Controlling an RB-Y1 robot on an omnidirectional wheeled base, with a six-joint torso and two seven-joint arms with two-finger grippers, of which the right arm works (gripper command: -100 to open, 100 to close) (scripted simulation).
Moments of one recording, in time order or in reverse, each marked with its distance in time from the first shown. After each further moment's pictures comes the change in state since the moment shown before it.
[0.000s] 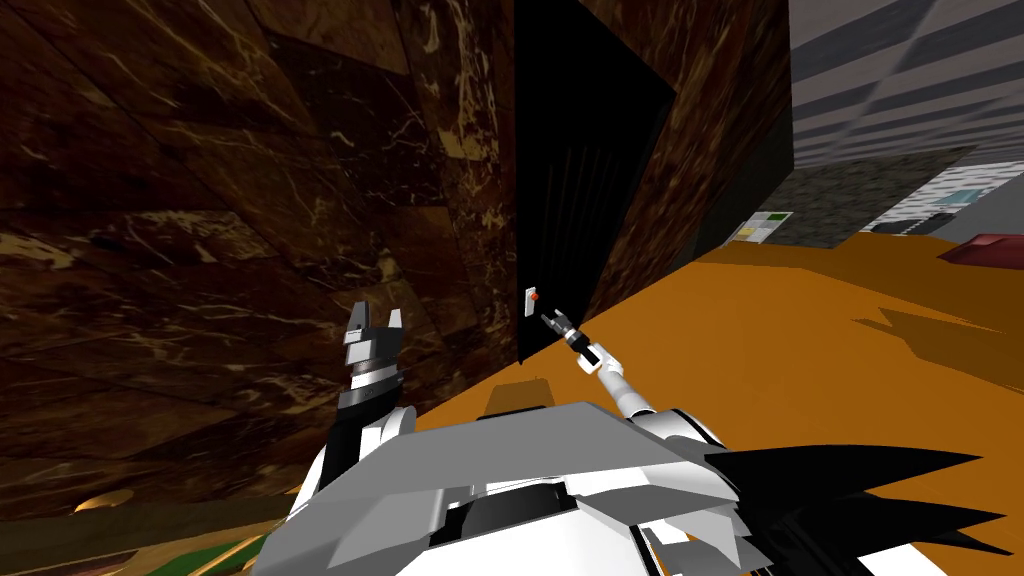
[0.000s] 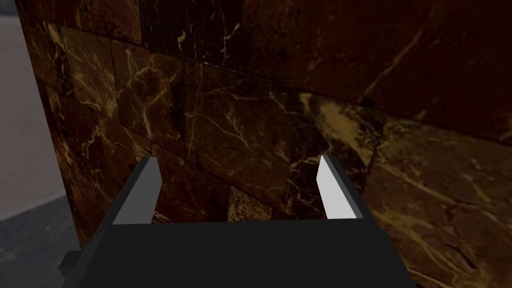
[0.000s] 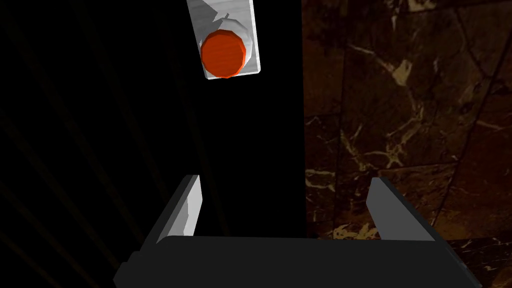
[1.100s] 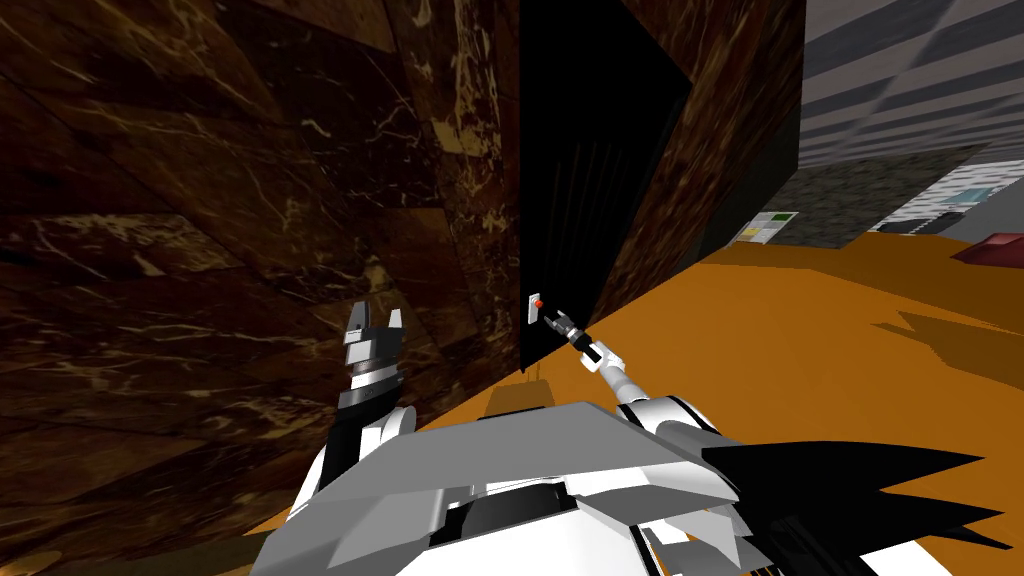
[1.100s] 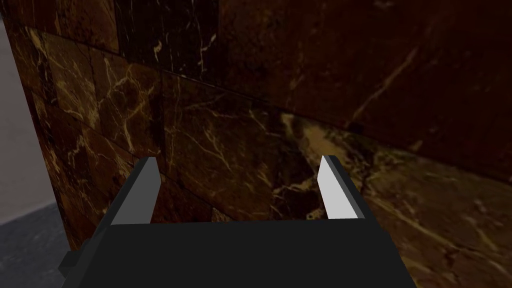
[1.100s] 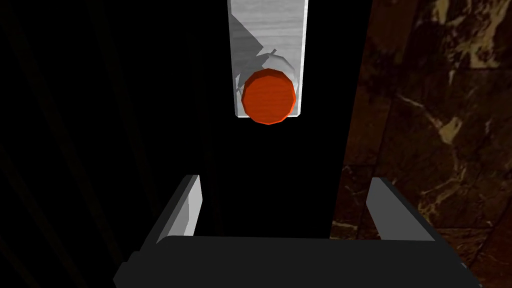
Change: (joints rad) arm -0.076 -0.030 -0.016 0.162 0.045 -0.022 0.075
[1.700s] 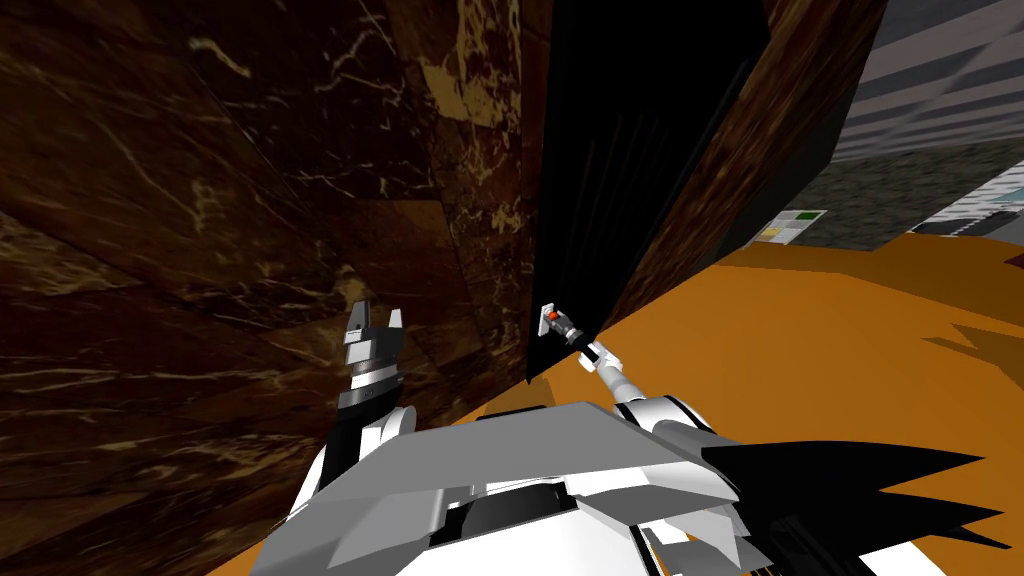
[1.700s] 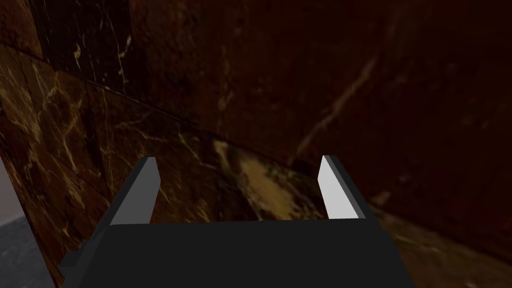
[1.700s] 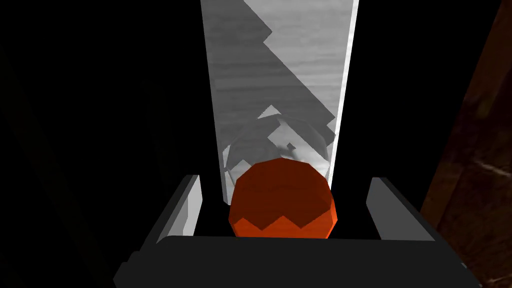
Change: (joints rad) arm -0.007 0.021 -0.012 0.008 -0.004 0.019 0.025
